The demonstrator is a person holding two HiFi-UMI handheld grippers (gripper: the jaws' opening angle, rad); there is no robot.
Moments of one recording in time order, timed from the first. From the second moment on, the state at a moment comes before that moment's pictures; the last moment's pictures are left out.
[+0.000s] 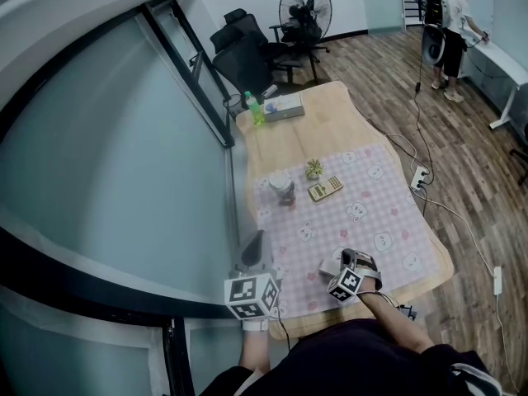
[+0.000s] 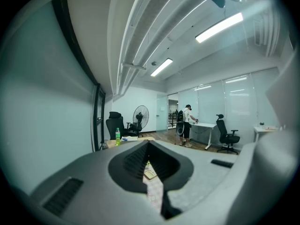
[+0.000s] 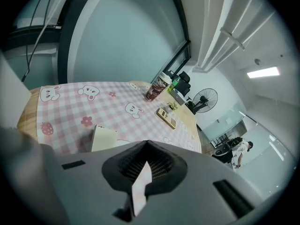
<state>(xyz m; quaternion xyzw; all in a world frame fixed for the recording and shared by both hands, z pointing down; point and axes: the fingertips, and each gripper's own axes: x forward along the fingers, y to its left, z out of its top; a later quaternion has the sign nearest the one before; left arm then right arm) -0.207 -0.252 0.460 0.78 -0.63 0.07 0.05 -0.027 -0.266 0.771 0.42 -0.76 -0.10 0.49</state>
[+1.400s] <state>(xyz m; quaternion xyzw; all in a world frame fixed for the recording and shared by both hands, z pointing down) -0.215 -0.250 0.432 0.76 -0.64 0.08 -0.02 0.104 -0.255 0.389 0.58 -0.80 -0.11 -0.06</state>
